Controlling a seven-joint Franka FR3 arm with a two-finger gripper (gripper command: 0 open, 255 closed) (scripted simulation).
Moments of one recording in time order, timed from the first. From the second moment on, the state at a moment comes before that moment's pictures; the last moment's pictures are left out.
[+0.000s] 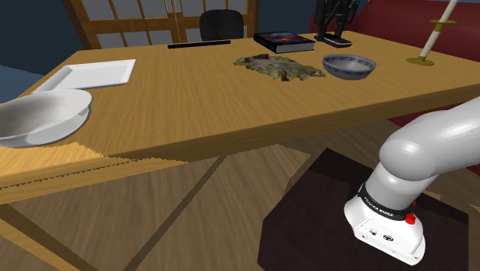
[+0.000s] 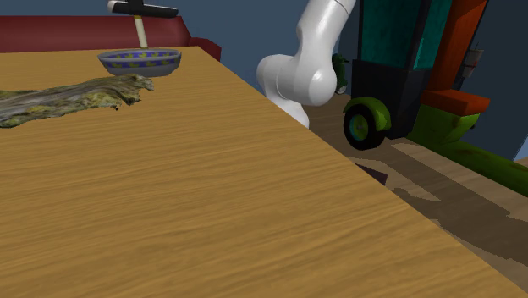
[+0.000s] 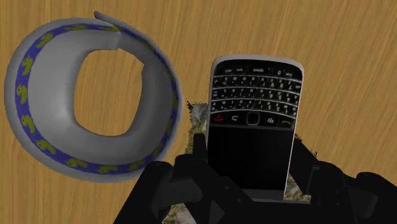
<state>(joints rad) -0.25 -0.60 -0.09 -2.07 0.01 1.45 0.03</state>
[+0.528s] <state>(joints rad) -0.30 -0.55 -0.26 -2.01 -0.08 1.44 -0.18</state>
